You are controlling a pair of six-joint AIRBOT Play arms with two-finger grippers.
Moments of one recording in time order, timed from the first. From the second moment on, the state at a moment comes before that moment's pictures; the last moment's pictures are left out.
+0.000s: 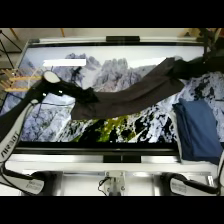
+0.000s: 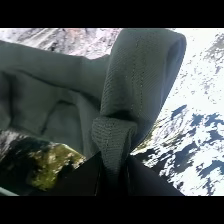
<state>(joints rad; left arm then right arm) -0.28 -1.65 1.40 0.69 -1.13 -1.35 -0.13 -1.36 1.70 -1.04 1.46 1.37</state>
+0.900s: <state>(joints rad) -0.52 -1.82 1.61 0.58 -0.81 -1.38 0.00 -1.23 1.70 -0.97 1.47 1.56</state>
